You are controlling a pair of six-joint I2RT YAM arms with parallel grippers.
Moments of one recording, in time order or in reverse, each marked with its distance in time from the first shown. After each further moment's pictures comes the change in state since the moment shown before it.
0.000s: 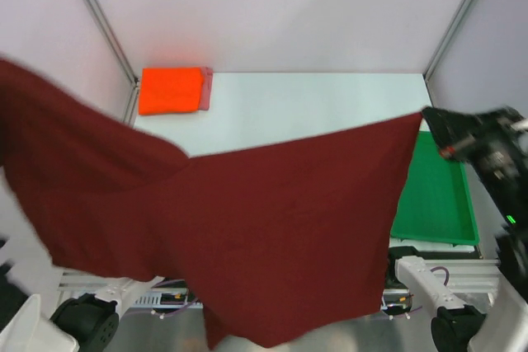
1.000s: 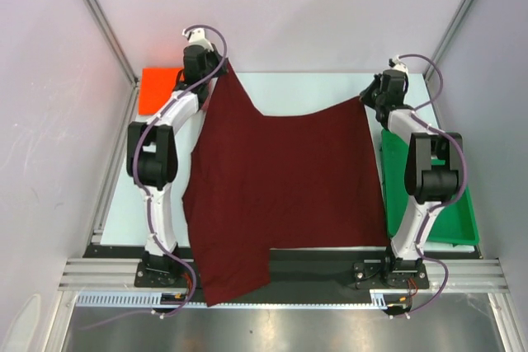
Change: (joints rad) left arm 0.110 1.235 -0.493 0.567 0.042 0.142; right arm -0.065 1.059 -0.666 1.158 0.193 -0.147
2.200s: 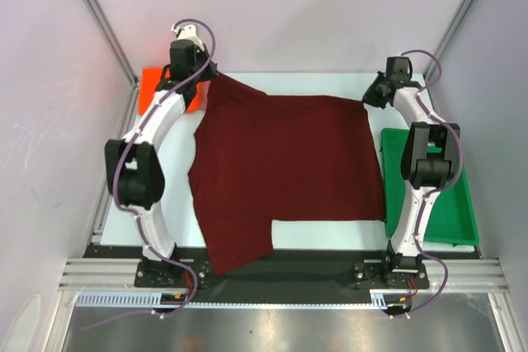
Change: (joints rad) left arm 0.005 -0.180 -0.028 -0.303 -0.027 0.050; right arm -0.058 0.237 0.443 -0.531 -0.098 0.050
